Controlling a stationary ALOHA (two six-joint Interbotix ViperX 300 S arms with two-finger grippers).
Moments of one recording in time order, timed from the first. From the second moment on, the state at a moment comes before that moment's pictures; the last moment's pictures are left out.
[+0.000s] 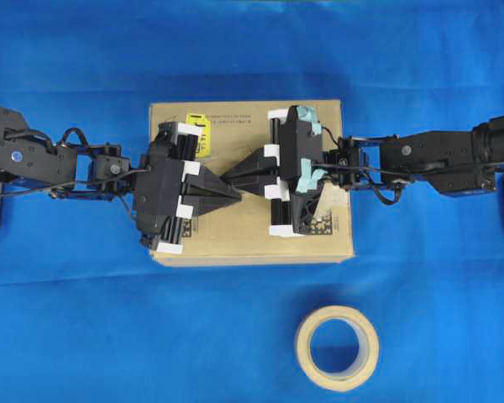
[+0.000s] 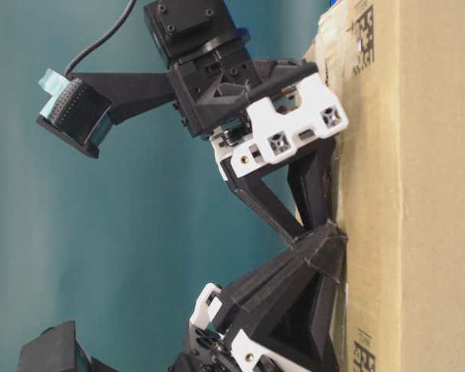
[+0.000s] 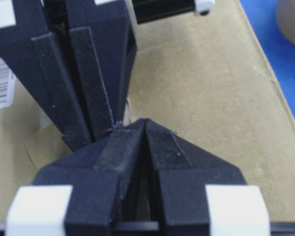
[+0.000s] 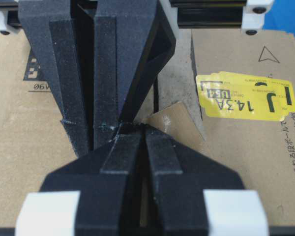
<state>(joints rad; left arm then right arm) -0.03 -0.05 0.82 -0.05 -0.36 0.31 -0.04 0.13 0.63 -0.03 -0.39 0.14</state>
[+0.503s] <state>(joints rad) 0.02 -0.08 0.91 -0.06 -0.39 0.30 -0.04 0.13 0.64 -0.02 -0.38 0.15</state>
